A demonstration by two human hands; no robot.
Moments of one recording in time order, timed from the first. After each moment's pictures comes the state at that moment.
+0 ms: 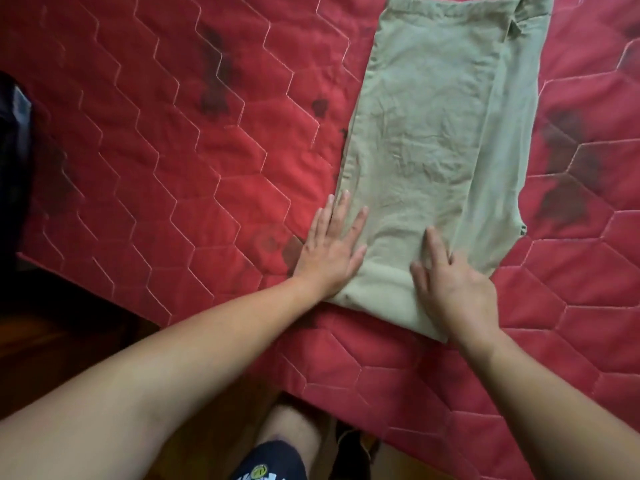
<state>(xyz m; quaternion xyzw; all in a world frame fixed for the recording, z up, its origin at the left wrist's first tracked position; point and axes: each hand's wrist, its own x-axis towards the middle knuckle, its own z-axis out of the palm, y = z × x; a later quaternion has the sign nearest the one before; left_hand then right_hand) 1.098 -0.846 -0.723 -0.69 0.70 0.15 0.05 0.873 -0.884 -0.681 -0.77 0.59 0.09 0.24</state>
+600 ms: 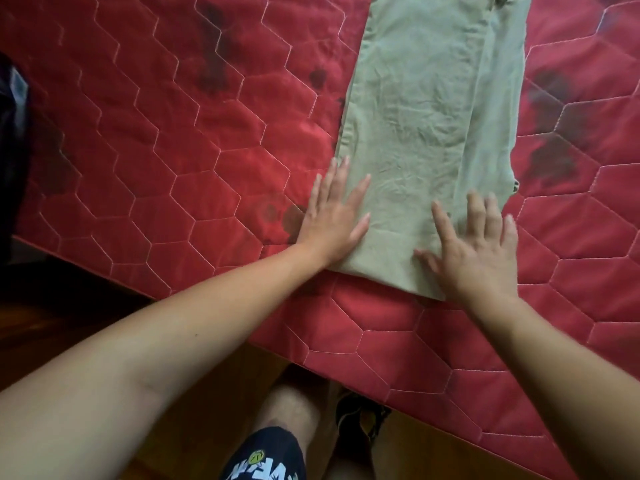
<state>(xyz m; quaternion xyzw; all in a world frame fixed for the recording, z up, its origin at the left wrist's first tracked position) 1.087 -0.846 -0.699 -0.71 0.70 0.13 0.04 0.842 -0.864 -0.677 -0.82 0.56 0.08 0.11</state>
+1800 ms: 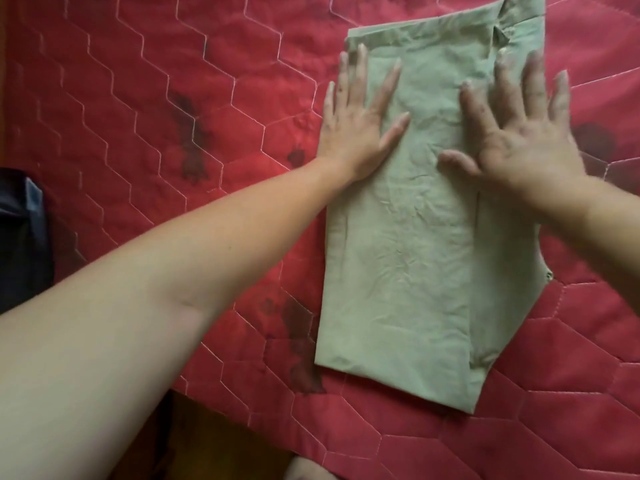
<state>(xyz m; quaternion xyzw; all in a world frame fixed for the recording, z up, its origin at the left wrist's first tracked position) 1.107 -1.126 -0.712 -0.70 0.71 0.10 0.06 0.864 -1.131 -0.717 -0.84 0.52 0.05 0.13</state>
